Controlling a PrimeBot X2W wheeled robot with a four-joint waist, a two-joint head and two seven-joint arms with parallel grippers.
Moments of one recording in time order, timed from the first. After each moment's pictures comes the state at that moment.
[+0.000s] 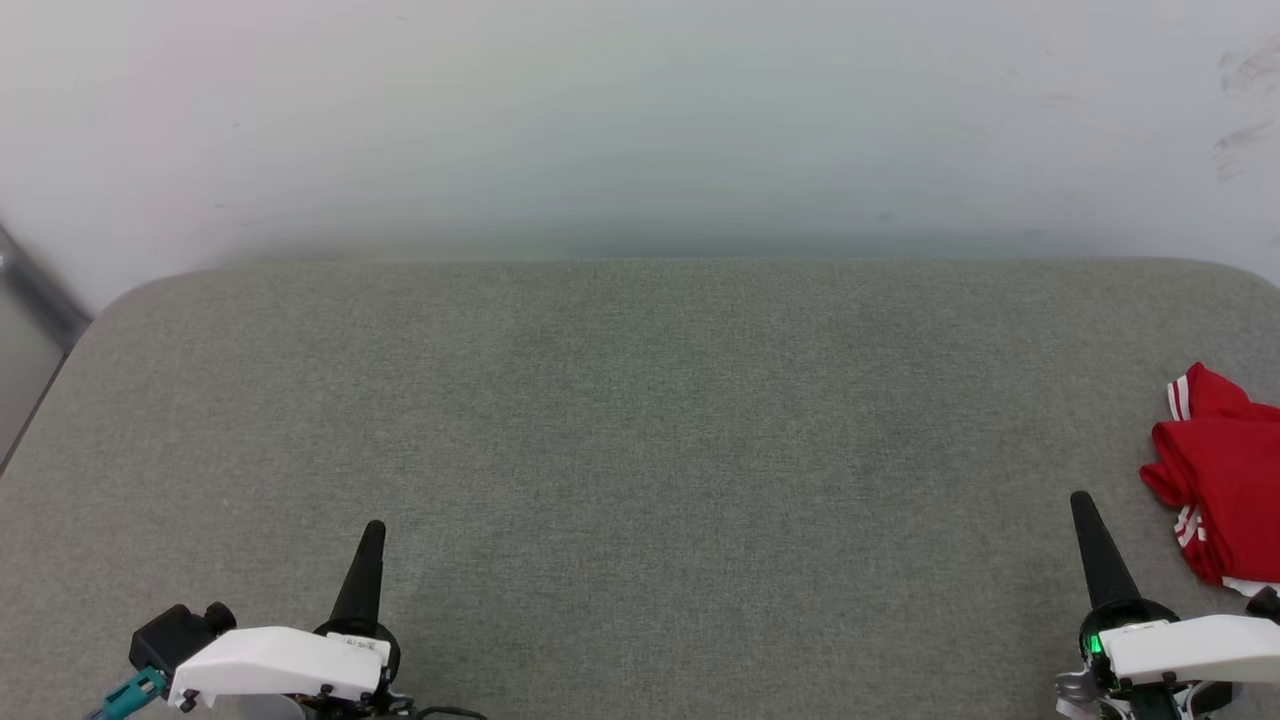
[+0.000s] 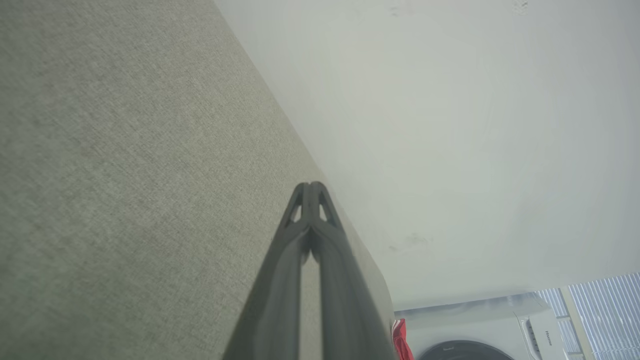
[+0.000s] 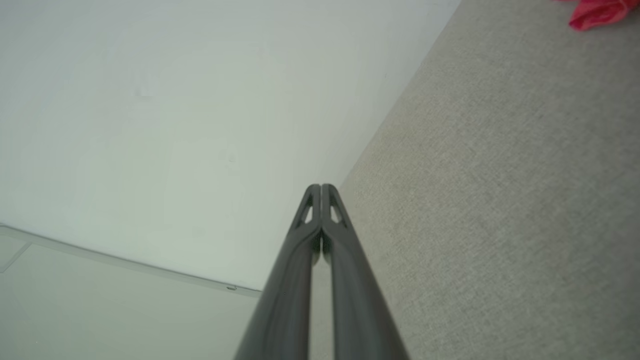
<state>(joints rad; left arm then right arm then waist) -0.02 0.09 0.00 0.20 -1.18 -0.07 -0.03 -0.02 -0.05 -0.12 0.19 1.18 0.13 0.01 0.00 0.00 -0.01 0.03</state>
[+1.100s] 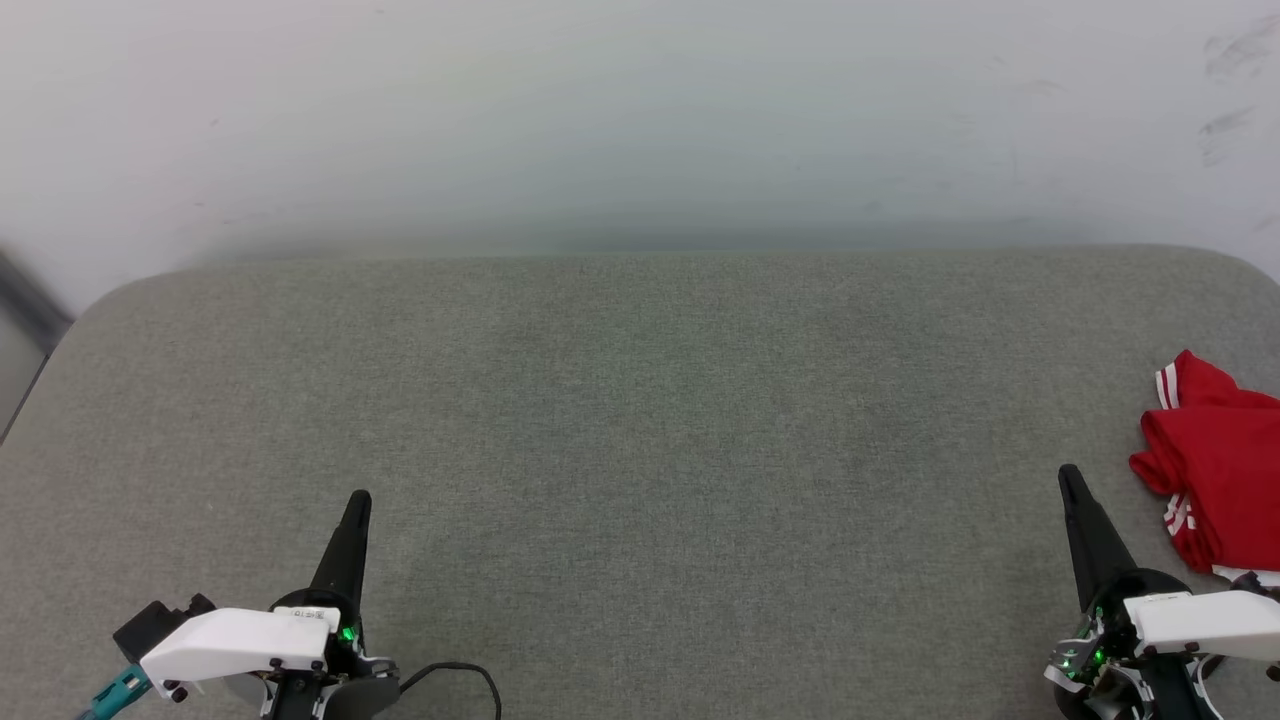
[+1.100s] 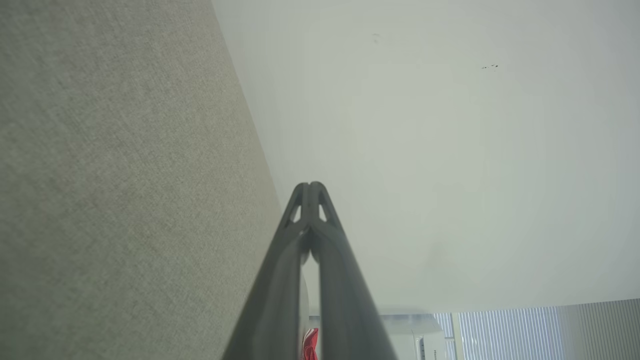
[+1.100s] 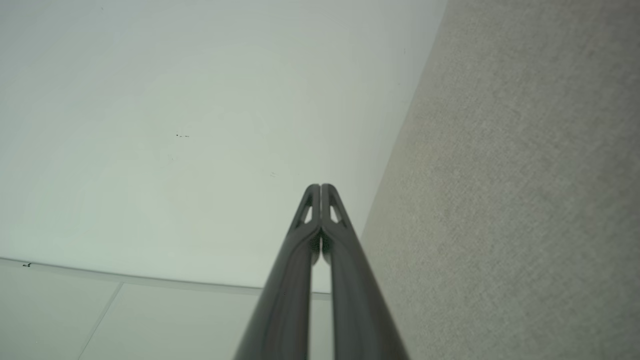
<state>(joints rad) -0.07 0.08 0.05 0.23 -1.48 -0.11 0.05 -0.07 -0.05 -0.11 0.23 1.47 0.13 0.08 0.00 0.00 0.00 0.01</state>
